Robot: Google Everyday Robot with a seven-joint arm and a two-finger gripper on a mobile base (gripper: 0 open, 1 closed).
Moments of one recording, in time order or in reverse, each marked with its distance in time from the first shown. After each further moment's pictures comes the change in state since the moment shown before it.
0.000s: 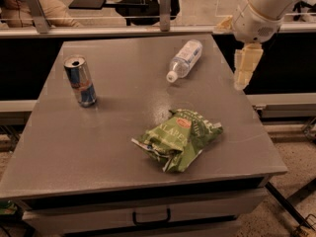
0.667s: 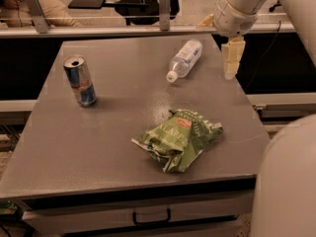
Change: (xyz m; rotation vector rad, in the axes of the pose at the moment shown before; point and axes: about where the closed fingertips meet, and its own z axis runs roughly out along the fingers) arm -0.001 -0.049 0.037 -0.048 -0.003 -0.189
